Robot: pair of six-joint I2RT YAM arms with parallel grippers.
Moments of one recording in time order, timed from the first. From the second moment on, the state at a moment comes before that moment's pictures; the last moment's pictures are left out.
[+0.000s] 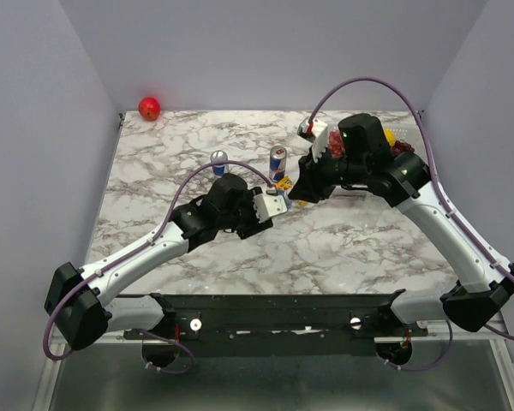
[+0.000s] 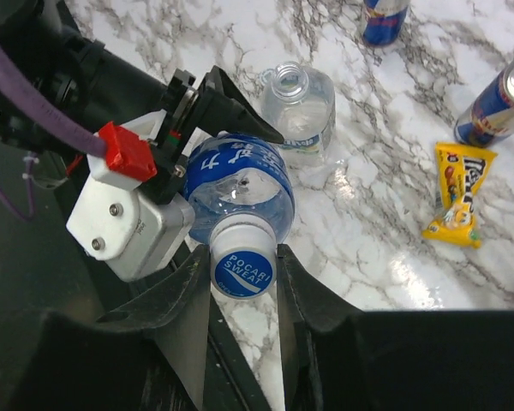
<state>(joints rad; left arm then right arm) -0.80 1.20 0.95 -0.37 0.20 0.51 0.65 1.33 1.57 -0.87 -0.45 -0.06</state>
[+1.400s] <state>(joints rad) -0.76 1.16 0.90 -0.25 0.58 0.39 0.66 1.08 1.54 -0.90 -0.67 -0.70</state>
